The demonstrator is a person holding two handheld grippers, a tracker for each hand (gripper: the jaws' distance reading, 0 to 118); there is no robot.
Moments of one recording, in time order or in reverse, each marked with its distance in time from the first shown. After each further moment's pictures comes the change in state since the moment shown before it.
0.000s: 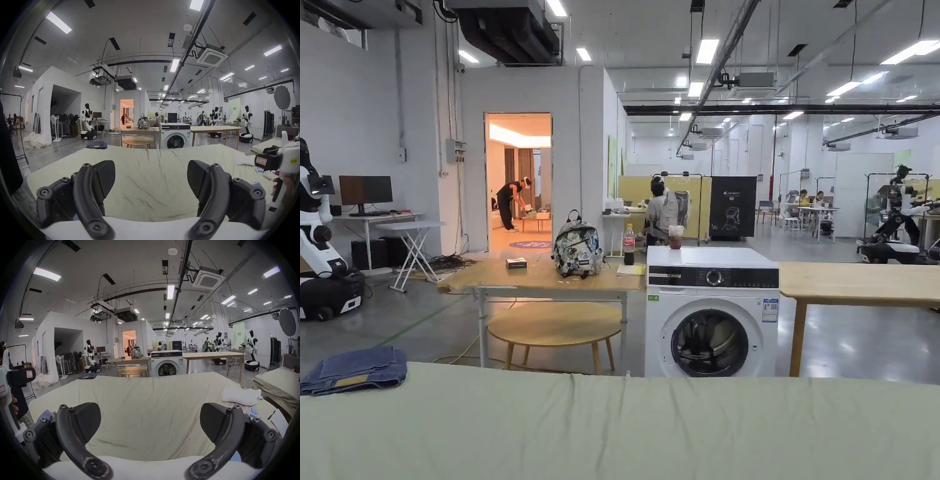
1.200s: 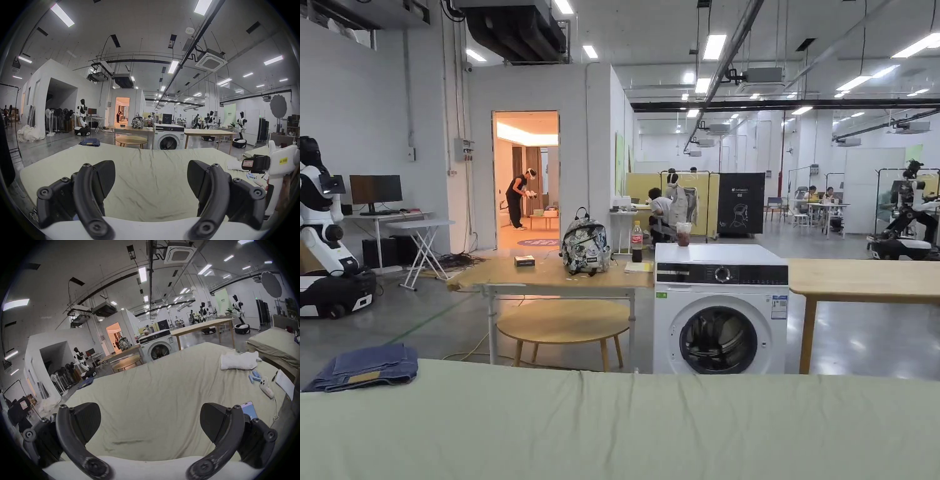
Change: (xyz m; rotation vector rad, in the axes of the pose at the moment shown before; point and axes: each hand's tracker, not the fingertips) left arm 0.001 0.007 0.001 -0.002 -0.060 0.063; right arm -0.005 0.013 -0.016 -0.155 -0.097 -0.281
